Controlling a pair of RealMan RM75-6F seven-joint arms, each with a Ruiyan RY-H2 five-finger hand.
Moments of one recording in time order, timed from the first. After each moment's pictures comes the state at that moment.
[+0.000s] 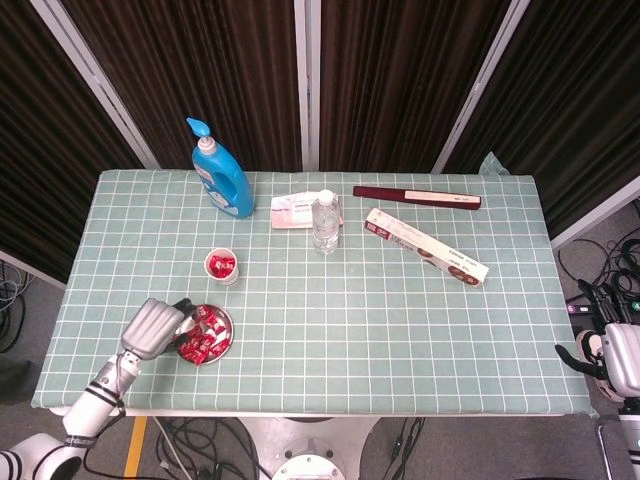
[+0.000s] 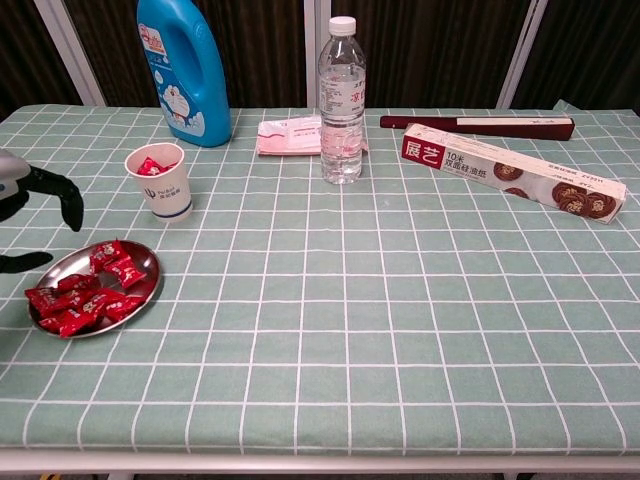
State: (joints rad) left arm -0.47 -1.39 0.07 -1.45 1.49 1.19 0.24; right arm 0.07 -1.03 0.09 -1.58 -1.47 1.44 0.22
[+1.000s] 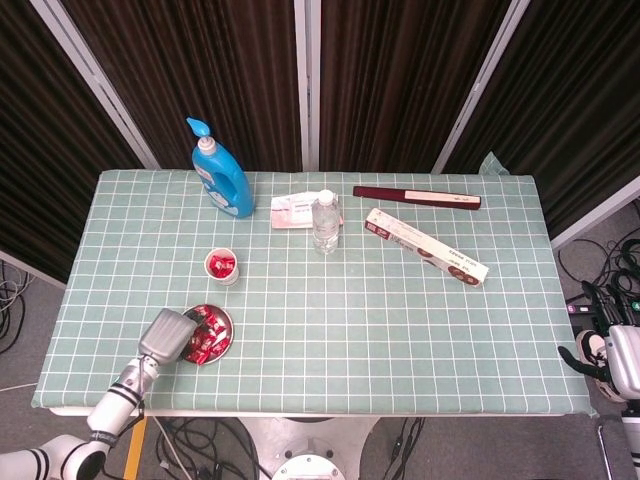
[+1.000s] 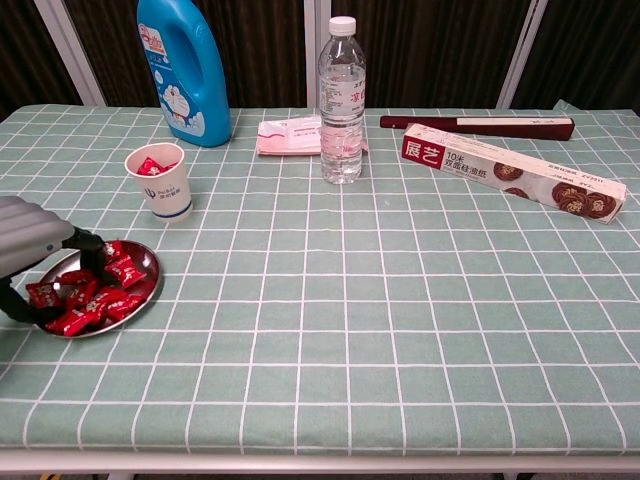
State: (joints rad) left arm -0.47 -1.51 0.05 -1.38 1.36 1.05 0.46; right arm 0.07 -1.02 0.08 -1.59 -1.47 1.45 0.22
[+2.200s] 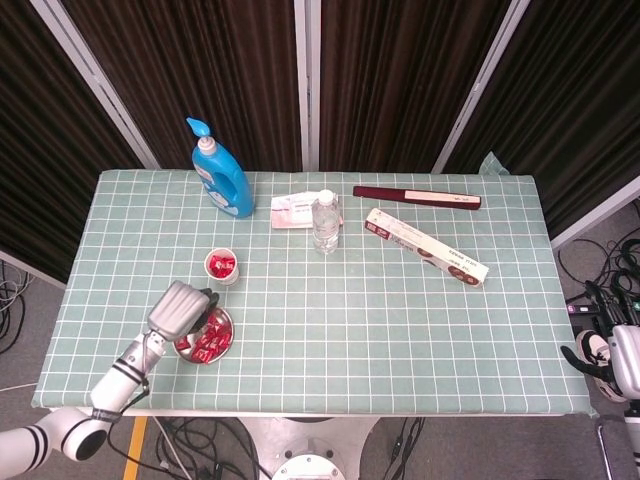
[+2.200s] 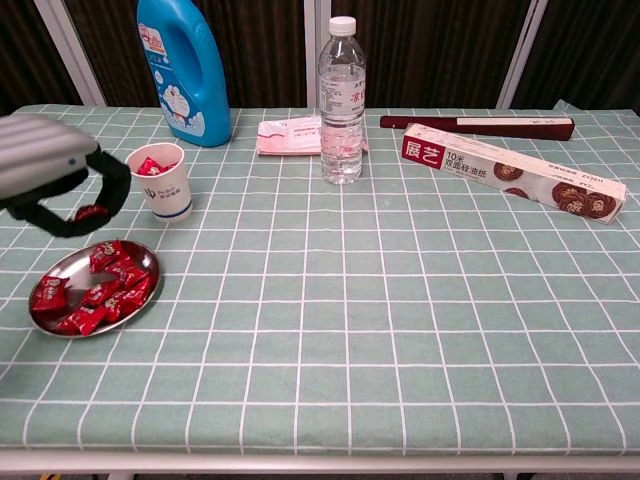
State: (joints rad) left arm -0.56 -1.44 -0.05 -1.42 1.48 1.08 0.27; right arm 0.07 -1.03 0.08 -1.57 -1.46 1.45 0.24
